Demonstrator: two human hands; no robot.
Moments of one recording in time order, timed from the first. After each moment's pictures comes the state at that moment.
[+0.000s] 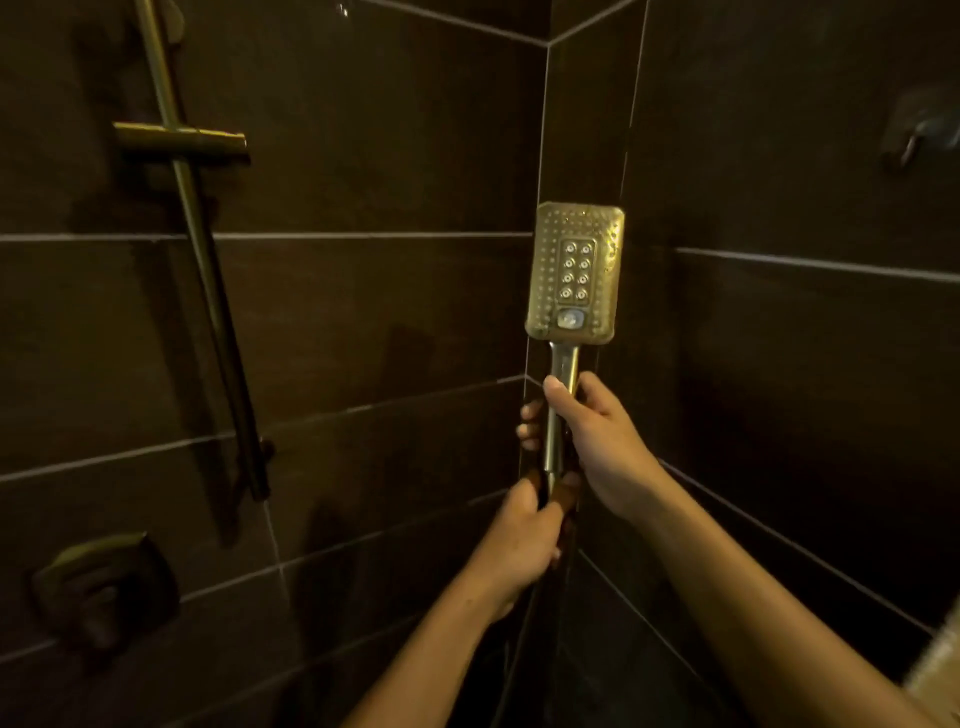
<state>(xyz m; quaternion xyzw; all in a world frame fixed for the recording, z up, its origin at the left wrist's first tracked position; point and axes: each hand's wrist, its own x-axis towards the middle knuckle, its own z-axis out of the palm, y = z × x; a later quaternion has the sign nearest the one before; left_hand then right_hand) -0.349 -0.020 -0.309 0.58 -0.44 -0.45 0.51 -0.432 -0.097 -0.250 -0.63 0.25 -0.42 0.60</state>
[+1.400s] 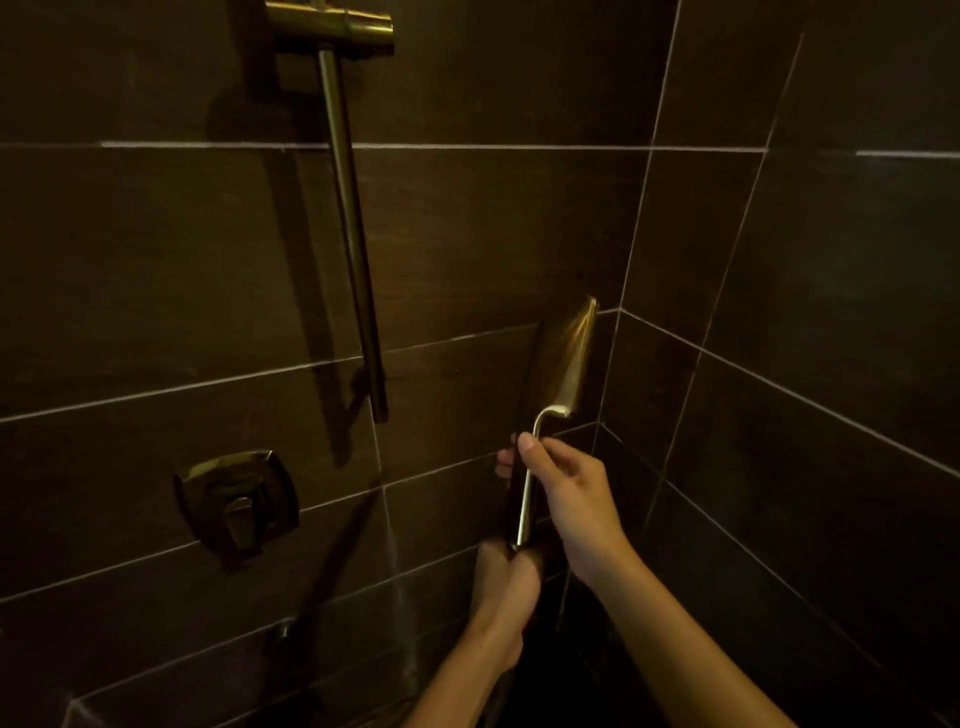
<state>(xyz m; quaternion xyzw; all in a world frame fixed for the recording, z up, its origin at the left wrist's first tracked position) -0.242 0.095 -0.411 0.70 -0.10 -0.47 0.53 -0.290 0.029 -0.373 -0.58 0.33 -0.40 0.63</state>
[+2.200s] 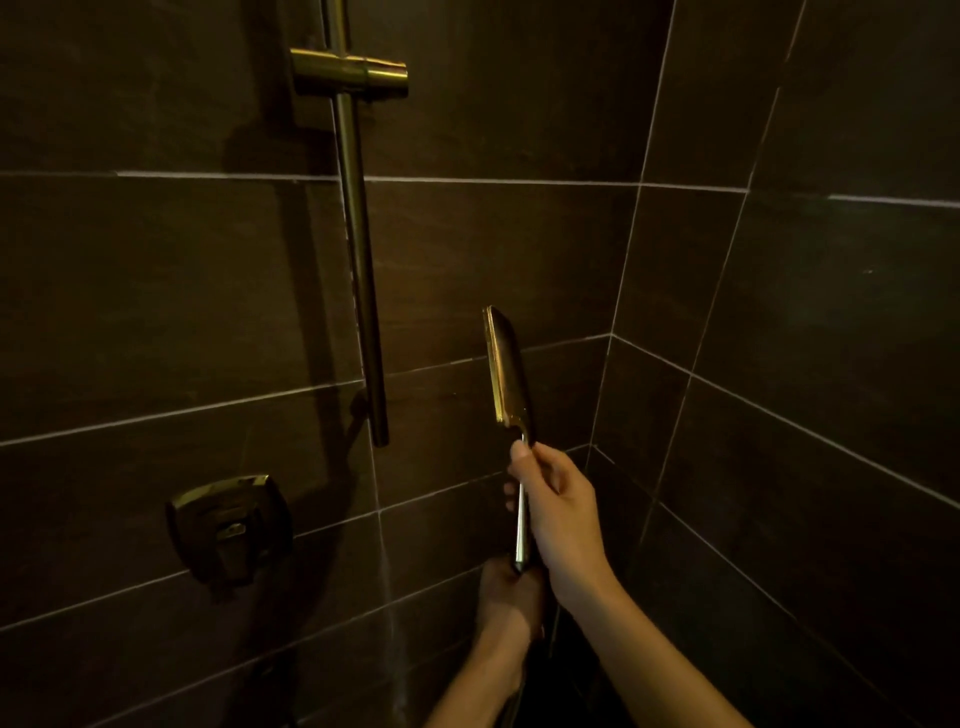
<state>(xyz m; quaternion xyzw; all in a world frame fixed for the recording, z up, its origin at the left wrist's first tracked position) -0.231 0.095 -0.405 0.70 -0.11 -0.49 0.51 -0.273 0.047 -0.364 -0.57 0.36 -0.44 0.59</state>
